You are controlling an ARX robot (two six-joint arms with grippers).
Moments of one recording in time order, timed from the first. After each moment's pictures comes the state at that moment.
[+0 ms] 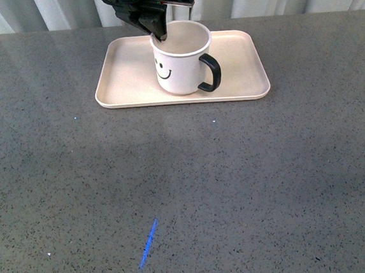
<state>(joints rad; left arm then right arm) -0.35 2.82 2.84 -1.11 0.22 0.24 0.00 0.00 0.02 0.00 0.00 -0.01</state>
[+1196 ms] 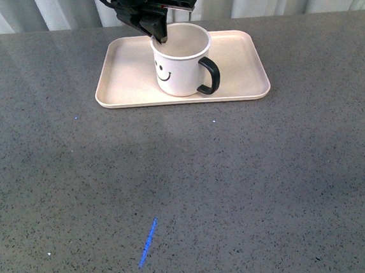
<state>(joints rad) -0.35 2.85 2.86 -1.11 0.21 0.25 0.00 0.00 0.02 0.00 0.00 -0.01</state>
